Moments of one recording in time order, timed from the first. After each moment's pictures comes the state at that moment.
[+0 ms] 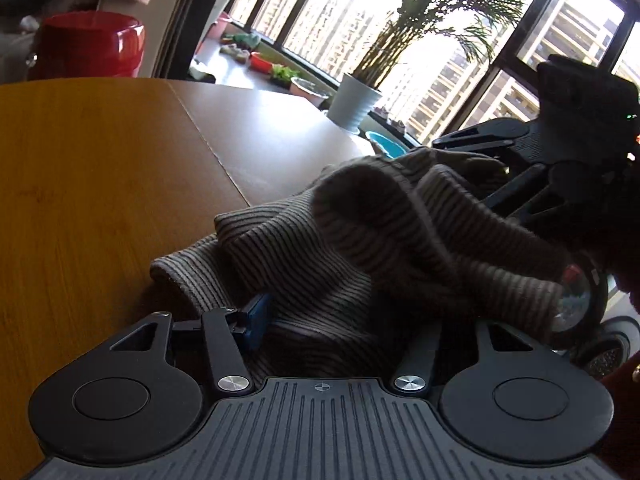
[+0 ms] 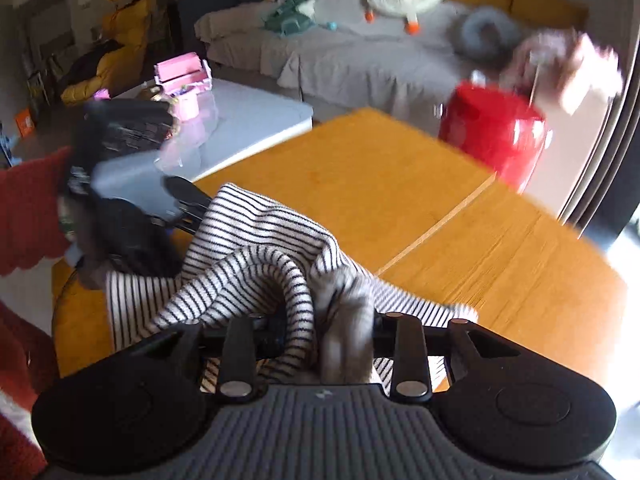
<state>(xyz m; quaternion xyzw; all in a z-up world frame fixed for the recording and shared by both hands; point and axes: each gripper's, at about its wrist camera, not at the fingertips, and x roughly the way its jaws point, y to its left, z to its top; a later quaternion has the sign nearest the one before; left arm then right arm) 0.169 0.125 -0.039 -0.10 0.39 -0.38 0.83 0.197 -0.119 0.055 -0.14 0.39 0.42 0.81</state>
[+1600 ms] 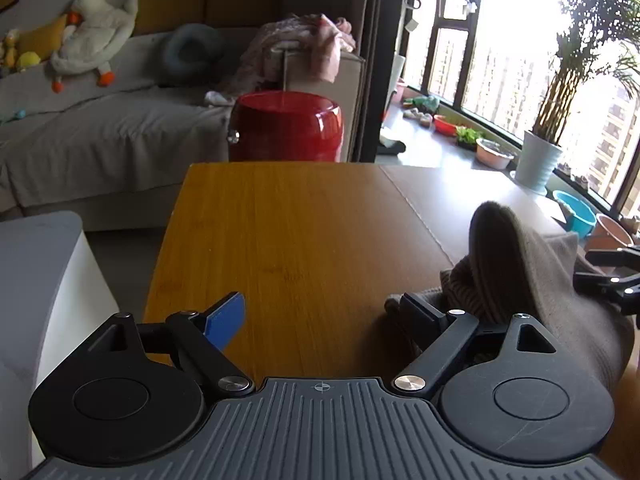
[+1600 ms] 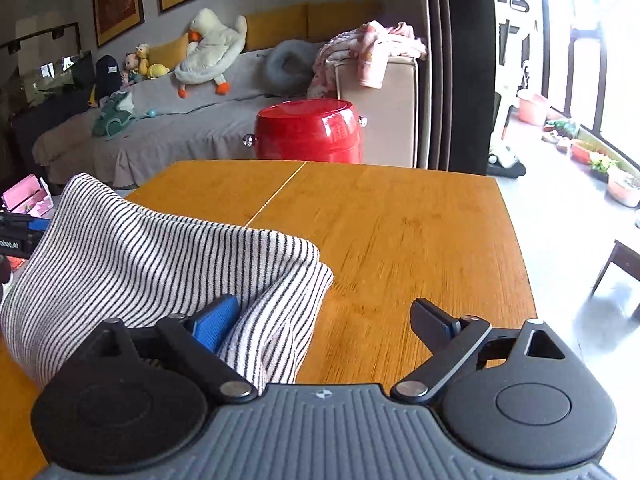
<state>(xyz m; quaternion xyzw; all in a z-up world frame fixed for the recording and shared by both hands) 0.155 0.169 0.006 -0.03 0.31 -0.09 0.95 0.198 -0.179 -0.009 0.00 0.31 0.18 0.93</state>
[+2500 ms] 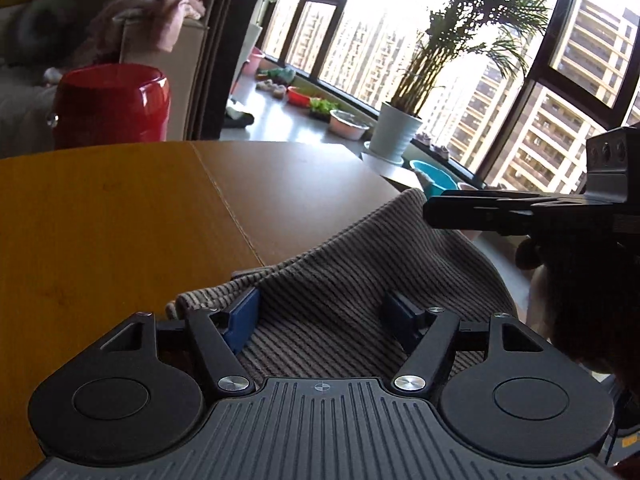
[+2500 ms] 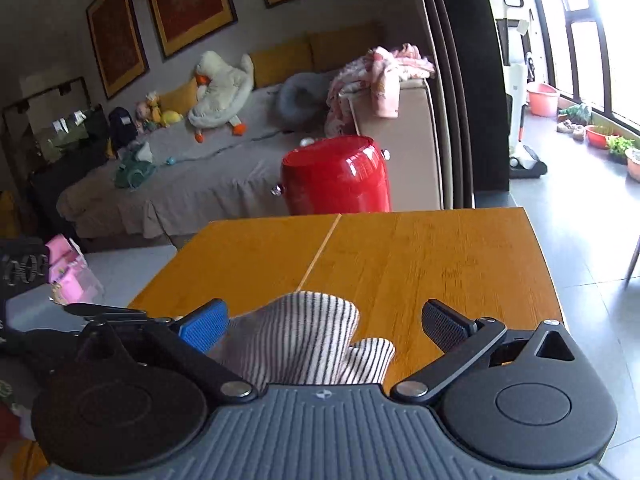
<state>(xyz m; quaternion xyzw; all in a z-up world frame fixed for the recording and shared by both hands) 0.198 0.102 -0.018 -0.06 0.35 -0.31 0.88 0.227 -0.162 0.032 0.05 0.31 0.19 0.93</state>
